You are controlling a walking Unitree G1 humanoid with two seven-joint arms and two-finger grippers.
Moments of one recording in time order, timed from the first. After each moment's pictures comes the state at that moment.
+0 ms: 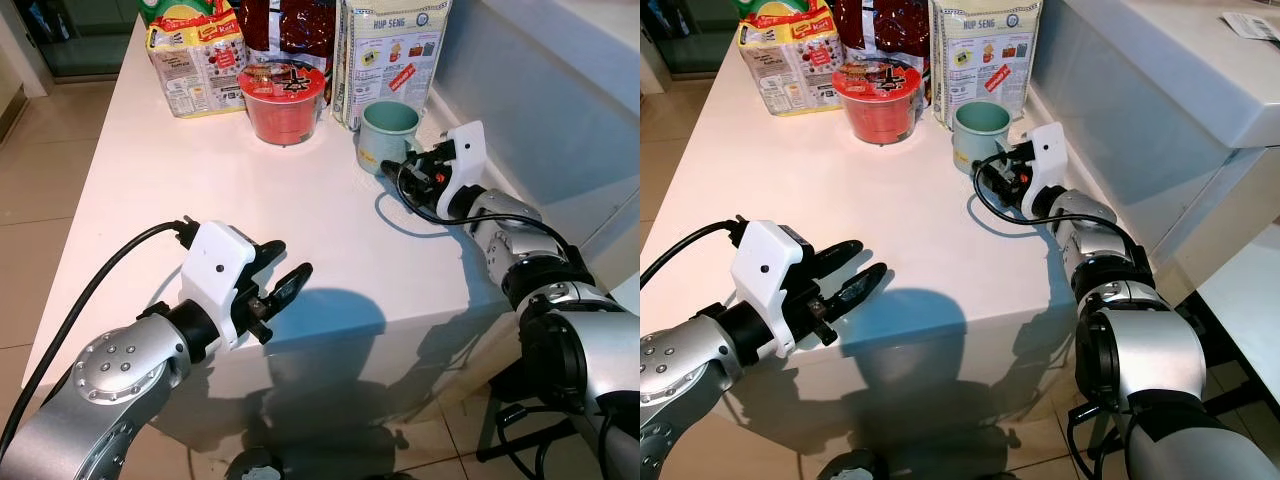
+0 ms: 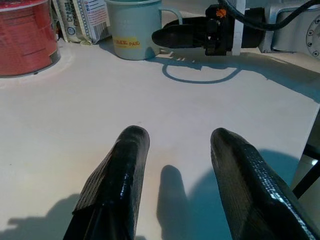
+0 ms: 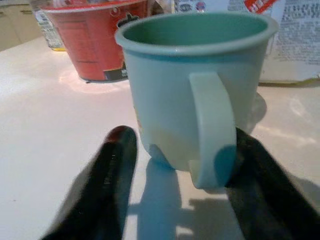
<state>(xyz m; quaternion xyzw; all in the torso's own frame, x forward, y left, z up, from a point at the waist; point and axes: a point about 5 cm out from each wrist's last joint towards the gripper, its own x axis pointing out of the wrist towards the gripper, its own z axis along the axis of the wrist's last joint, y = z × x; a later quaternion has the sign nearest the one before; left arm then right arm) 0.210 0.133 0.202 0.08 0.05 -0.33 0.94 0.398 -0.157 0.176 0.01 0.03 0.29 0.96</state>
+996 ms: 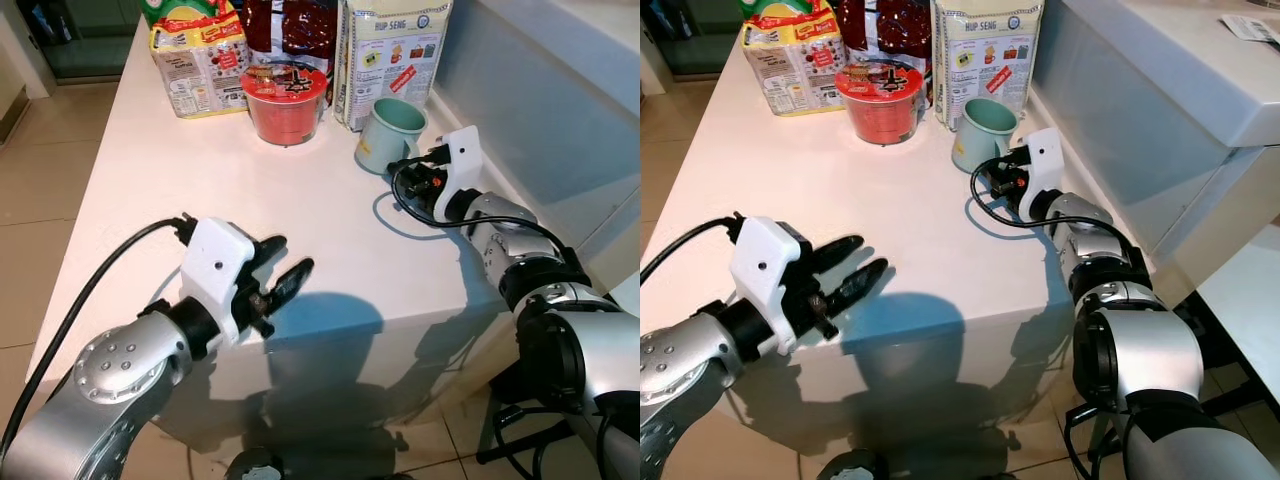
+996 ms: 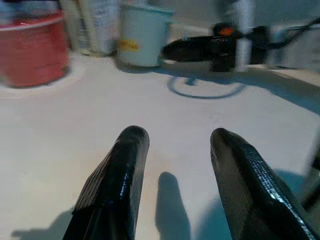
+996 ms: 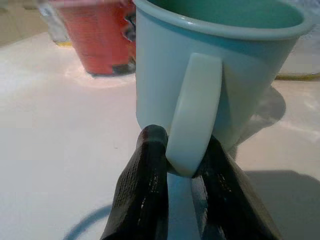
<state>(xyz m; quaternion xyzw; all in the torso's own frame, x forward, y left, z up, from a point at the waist) 0.217 0.134 0.204 0.07 0.03 -0.31 0.95 0.397 -0.153 0.174 0.02 0.03 0.30 0.95</state>
